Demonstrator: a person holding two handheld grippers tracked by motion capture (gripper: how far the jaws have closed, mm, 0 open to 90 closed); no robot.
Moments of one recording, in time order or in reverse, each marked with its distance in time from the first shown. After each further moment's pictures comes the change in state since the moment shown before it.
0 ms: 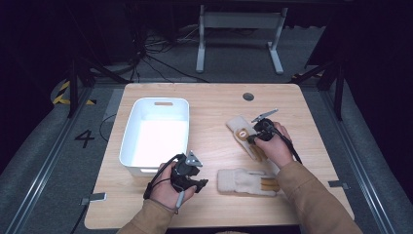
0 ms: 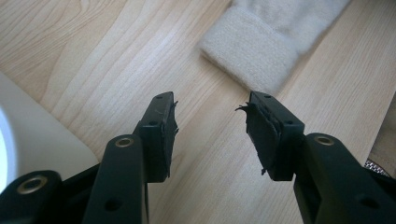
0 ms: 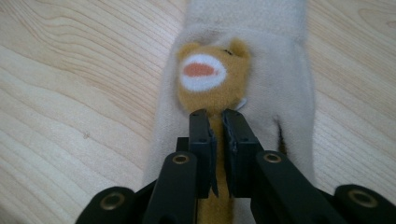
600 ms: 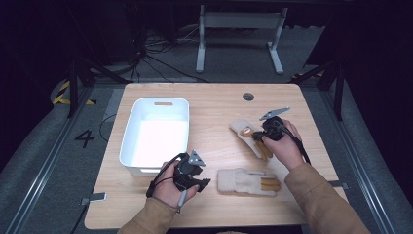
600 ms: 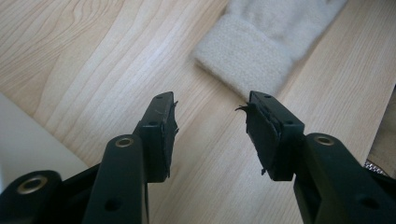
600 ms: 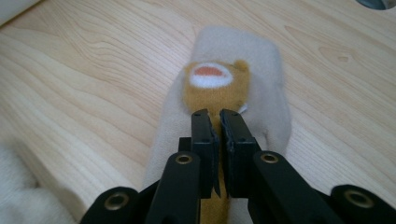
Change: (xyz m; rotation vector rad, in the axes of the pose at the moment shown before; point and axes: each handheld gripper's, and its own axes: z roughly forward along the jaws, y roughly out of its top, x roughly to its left) left arm -0.002 0.007 0.004 -0.002 -0.015 0.023; right arm 0.003 -0.002 -0.043 -0.090 0.001 -0.043
